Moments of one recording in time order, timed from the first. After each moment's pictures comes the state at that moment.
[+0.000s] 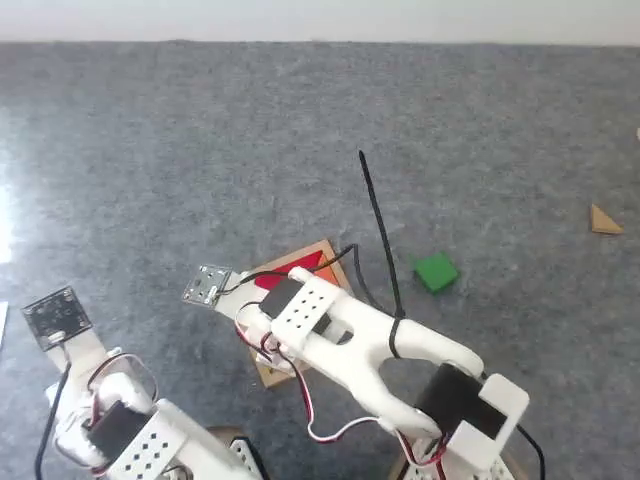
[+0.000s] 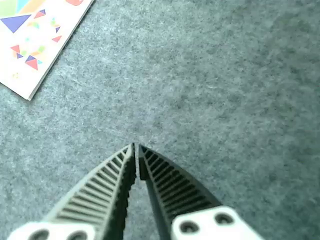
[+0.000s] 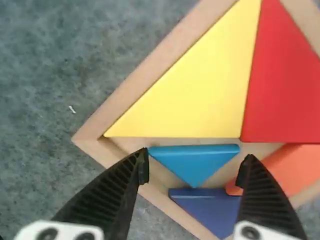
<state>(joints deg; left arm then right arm) -59.6 -103.2 96.9 72.7 -14.1 -58.7 4.6 28.5 61.1 15.6</state>
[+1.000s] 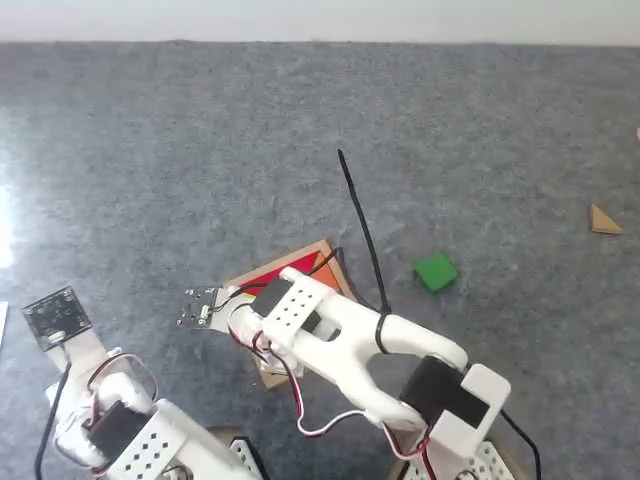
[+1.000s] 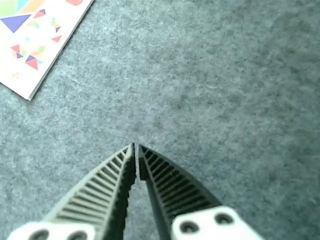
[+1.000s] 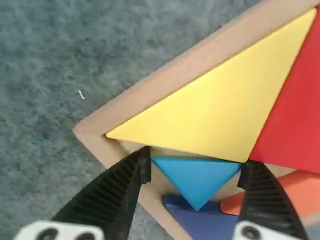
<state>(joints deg) -59.6 -103.2 96.9 72.7 -14.1 -59.2 9.6 25.5 62.7 27.6</state>
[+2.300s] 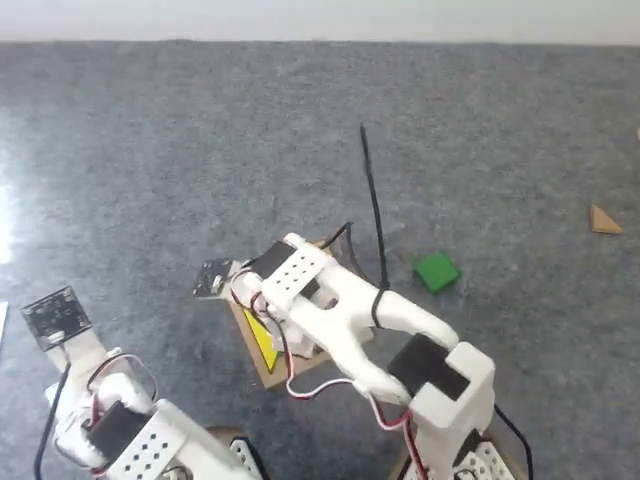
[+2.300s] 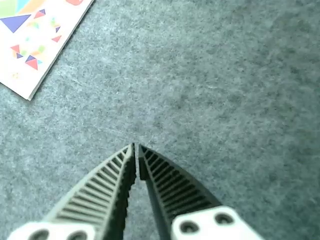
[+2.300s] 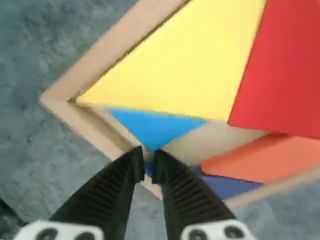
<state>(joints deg) -59.6 -103.2 96.9 72.7 -14.1 -53.3 14.6 13.6 77.8 27.0</state>
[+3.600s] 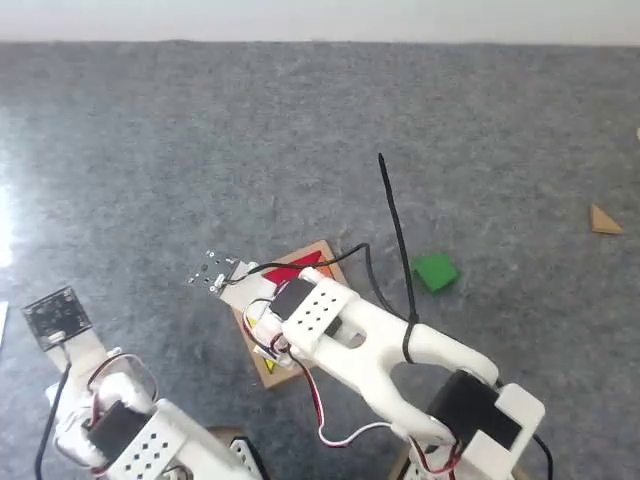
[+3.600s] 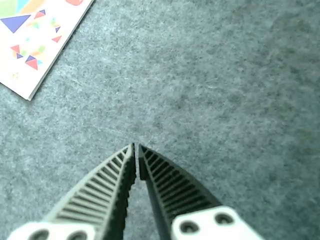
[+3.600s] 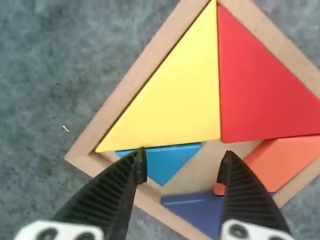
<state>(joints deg) -59.6 -103.2 96.9 72.7 -14.1 -58.5 0.4 31.9 56.1 11.0</state>
